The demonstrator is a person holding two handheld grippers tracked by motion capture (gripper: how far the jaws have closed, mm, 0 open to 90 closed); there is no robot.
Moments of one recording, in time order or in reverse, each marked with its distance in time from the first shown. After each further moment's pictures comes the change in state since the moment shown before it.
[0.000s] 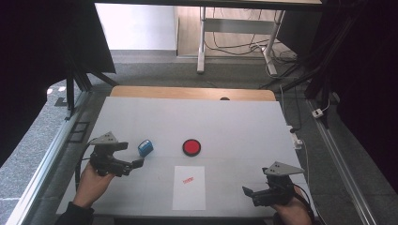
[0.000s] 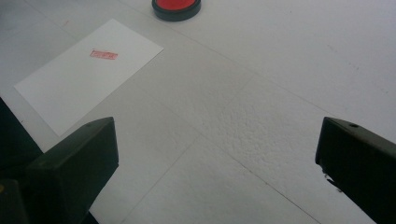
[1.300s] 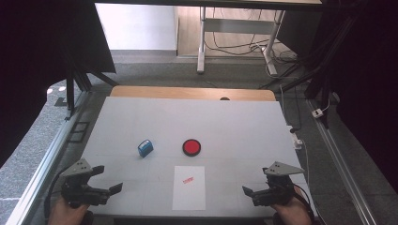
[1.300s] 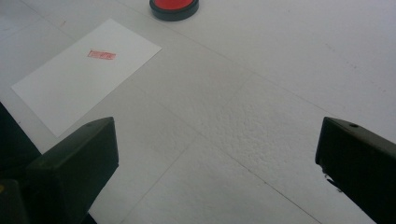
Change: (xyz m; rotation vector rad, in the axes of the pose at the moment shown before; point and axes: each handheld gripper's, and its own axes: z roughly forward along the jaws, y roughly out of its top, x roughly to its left) left arm -0.020 -0.066 -0.054 0.026 0.110 -0.046; right arm 0.000 0.000 0.000 0.001 -0.009 0.007
